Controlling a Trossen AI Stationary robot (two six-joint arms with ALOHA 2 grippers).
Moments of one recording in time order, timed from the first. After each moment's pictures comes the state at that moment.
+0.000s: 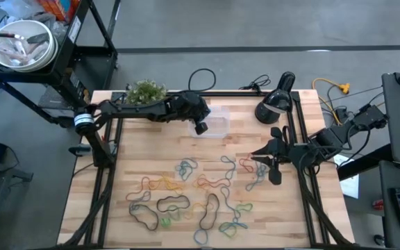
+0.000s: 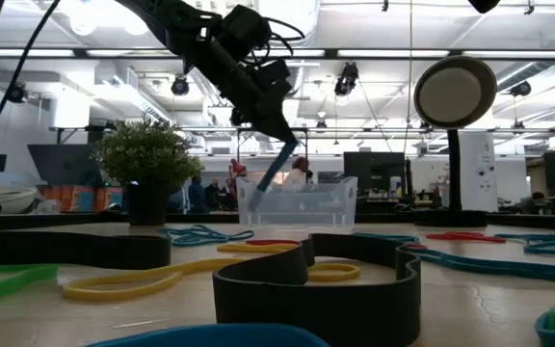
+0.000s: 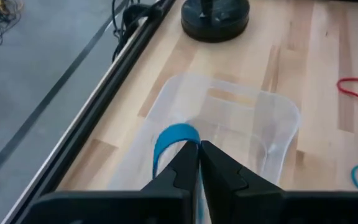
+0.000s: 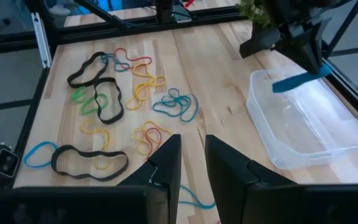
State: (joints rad) left arm 0.33 1.70 1.23 -0.13 -0.11 0.07; right arm 0.50 0.97 1.00 -0.67 0.53 0.47
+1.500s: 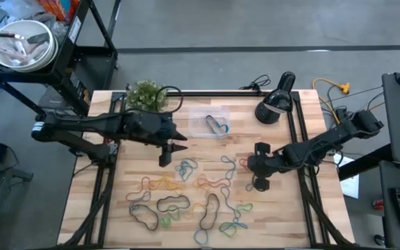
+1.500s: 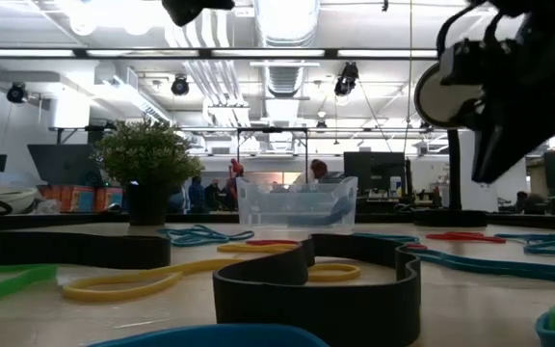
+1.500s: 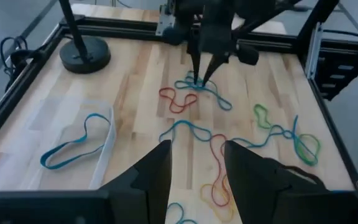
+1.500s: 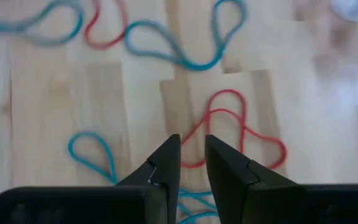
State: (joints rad) left arm -0.07 1.19 1.21 -0.53 -0.07 -0.14; right arm 0.34 1.27 0.68 -0.61 0.24 0.40
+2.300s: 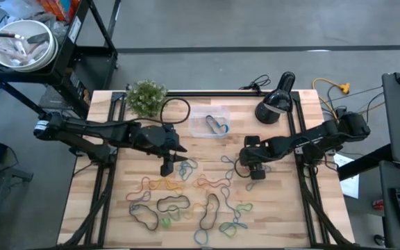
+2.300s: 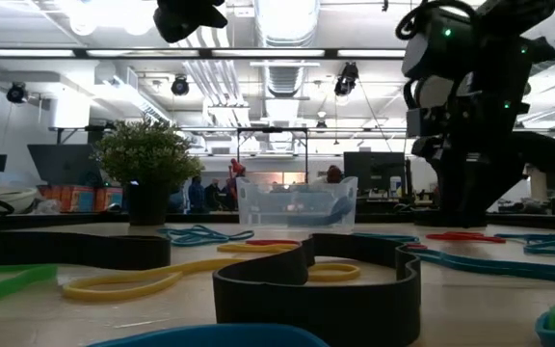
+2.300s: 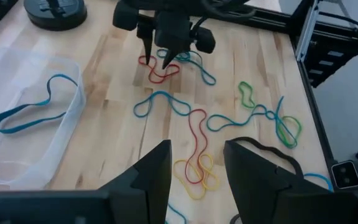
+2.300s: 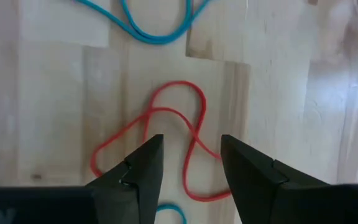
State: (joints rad) left arm -0.14 1.23 1.15 -0.52 -0.07 -0.28; right arm 0.11 1.45 0.68 -0.54 0.17 0.02
